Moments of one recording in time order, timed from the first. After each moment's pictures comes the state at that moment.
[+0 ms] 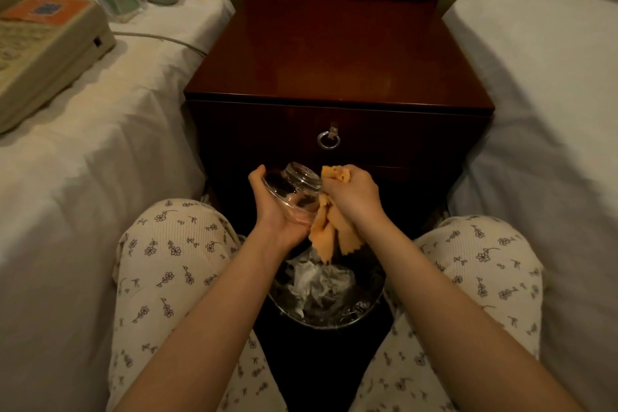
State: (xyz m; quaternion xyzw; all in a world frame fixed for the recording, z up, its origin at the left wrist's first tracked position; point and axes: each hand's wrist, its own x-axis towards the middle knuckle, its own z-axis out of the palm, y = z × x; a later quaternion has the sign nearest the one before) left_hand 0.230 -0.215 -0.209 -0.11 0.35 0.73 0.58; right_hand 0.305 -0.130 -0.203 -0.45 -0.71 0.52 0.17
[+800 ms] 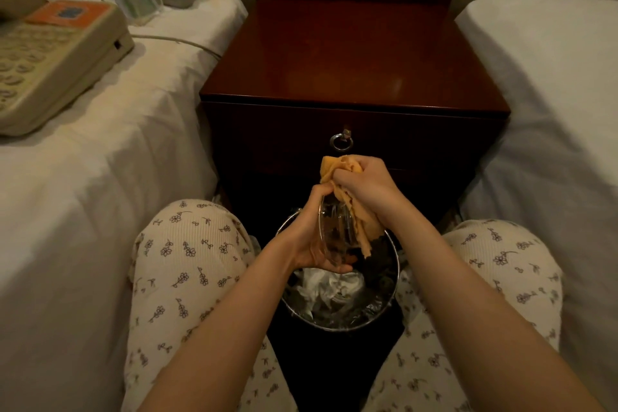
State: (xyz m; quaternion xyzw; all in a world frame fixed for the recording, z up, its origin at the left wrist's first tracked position) left_hand 0.237 -0.221 -0.221 0.09 0.55 0.47 0.68; right_hand 0.307 -0.121 -0.182 -0.36 -0.72 0.57 0.16
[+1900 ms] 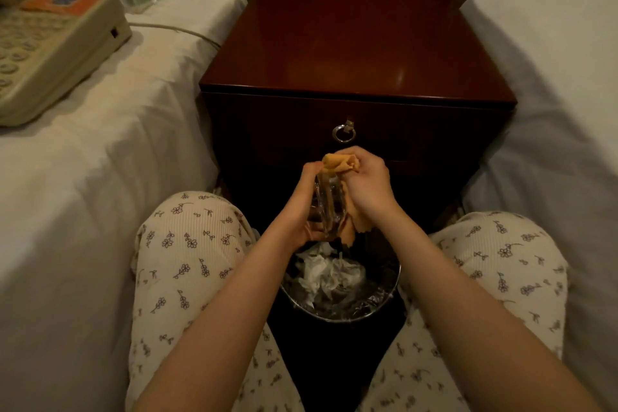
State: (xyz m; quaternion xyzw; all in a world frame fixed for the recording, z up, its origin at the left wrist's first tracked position) left_hand 0.229 -0.216 -0.213 0.09 0.62 0.56 0.54; right_hand 0.298 -0.126 -0.206 -0.37 -0.73 0.53 0.24
